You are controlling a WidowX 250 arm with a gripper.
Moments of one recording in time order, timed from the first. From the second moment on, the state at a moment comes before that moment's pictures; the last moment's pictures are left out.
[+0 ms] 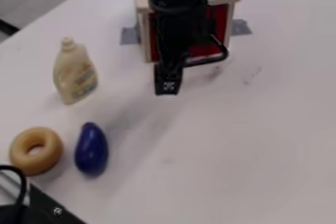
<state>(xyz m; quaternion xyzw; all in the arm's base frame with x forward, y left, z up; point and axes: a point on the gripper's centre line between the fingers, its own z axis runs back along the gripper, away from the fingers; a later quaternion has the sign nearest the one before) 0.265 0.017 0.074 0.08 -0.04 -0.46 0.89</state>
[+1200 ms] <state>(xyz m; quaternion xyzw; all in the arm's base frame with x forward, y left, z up) 0.305 0.011 0.036 0.15 -0.08 -0.41 0.90</state>
